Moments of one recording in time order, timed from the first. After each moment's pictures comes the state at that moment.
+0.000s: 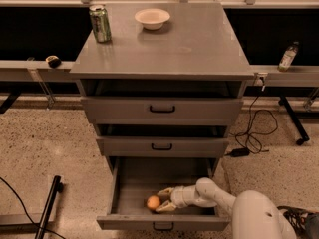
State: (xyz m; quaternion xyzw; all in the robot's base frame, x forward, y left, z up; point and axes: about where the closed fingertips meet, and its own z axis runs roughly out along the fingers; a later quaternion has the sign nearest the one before) arm 0.575 -0.017 0.149 -0.57 0.67 0.32 0.36
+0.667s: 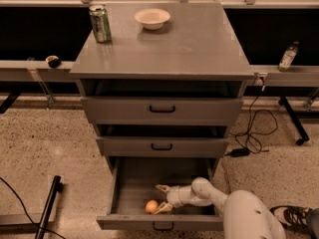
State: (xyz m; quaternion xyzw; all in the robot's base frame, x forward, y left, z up) arm 0.577 0.004 0.137 -0.58 0.66 0.33 0.36
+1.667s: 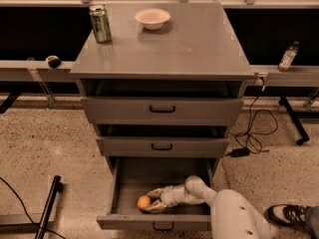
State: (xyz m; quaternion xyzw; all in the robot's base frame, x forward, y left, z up) arm 0.576 0.034 0.126 -0.59 0.64 0.36 0.35
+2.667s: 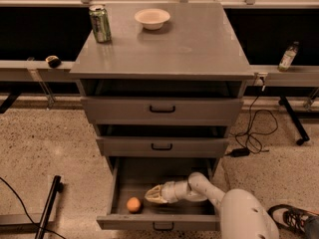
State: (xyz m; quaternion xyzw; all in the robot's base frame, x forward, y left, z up) arm 0.581 0.042 0.178 -0.57 0.61 0.39 0.39
